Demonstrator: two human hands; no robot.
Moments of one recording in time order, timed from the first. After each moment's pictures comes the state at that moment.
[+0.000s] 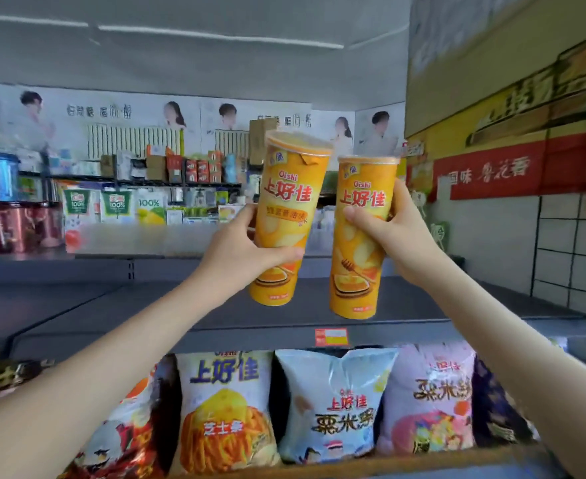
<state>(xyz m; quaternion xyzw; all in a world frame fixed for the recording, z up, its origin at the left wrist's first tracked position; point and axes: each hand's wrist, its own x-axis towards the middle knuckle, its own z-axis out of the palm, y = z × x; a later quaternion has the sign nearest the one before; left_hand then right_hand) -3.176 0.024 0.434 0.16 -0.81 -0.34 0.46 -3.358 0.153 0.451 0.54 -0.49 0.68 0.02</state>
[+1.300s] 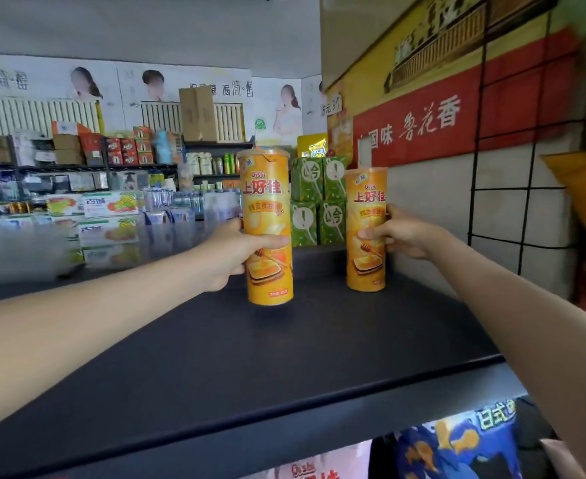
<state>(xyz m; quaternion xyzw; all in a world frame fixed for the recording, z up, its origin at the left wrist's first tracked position) -3.531 -0.009 0.431 0.18 -0.76 -0.56 0.27 -3.762 0.154 0.434 0.38 -0.69 0.60 -0.17</state>
